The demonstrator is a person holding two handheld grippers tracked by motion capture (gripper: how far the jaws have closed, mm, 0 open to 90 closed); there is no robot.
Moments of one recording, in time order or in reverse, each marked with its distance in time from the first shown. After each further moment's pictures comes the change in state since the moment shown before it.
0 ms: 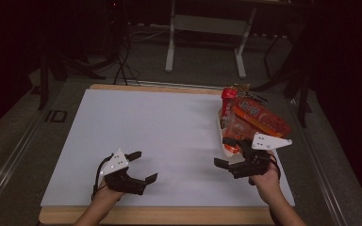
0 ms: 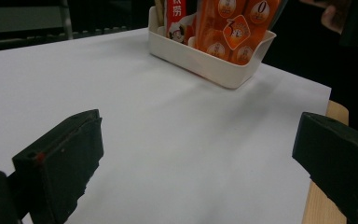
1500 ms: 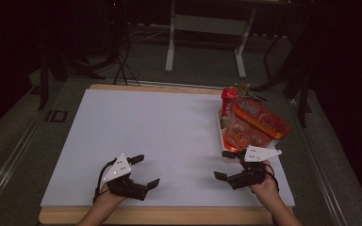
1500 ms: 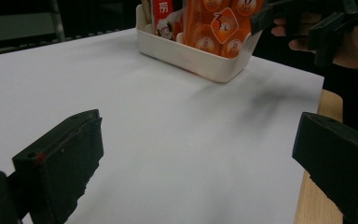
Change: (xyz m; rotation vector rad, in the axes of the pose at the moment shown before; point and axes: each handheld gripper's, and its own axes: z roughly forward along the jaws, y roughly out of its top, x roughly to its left) left arm -0.010 -0.008 0.002 0.002 -0.018 0.057; right arm -0.009 -0.050 0.006 0.149 -0.006 -0.035
